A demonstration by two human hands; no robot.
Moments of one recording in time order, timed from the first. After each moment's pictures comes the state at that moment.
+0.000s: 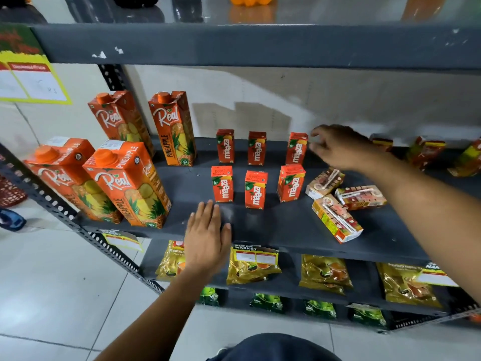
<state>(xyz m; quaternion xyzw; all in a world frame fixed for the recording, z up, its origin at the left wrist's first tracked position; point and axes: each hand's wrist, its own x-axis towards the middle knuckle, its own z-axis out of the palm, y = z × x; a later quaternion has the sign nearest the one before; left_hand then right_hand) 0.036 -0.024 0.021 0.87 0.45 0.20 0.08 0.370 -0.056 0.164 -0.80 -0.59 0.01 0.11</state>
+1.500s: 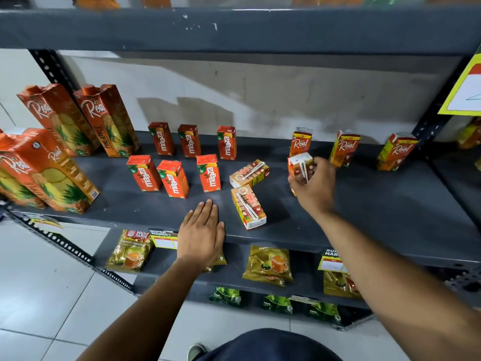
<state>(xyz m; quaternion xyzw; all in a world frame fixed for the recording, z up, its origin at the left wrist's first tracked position) 0.186 -0.130 0.009 0.89 0.45 0.12 0.03 0.461 -0.185 0.048 -0.79 -0.37 0.00 0.49</state>
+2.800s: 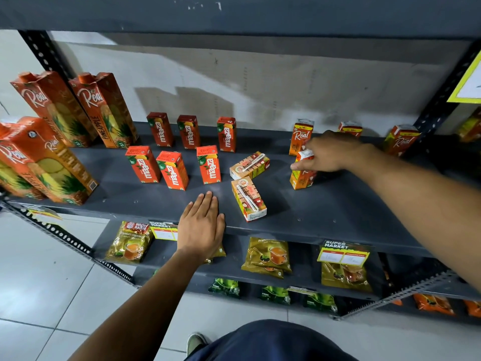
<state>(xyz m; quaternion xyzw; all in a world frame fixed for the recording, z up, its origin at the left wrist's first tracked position) 0.186 -0.127 0.004 0.89 0.45 0.11 0.02 0.512 -0.166 0.147 -0.78 -0.62 0.03 -0.08</state>
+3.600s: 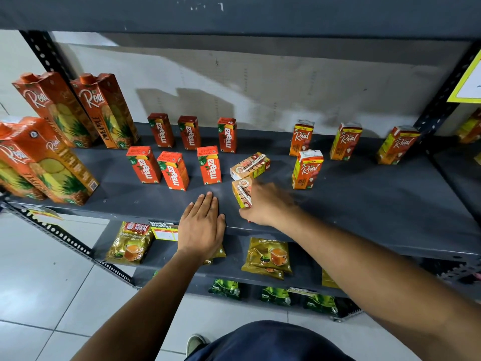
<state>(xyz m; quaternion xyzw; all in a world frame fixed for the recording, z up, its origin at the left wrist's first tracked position) 0.186 -0.127 0.003 0.89 0.44 0.12 0.02 0.359 -0.173 0.070 -0.81 -0.58 0.10 0.07</state>
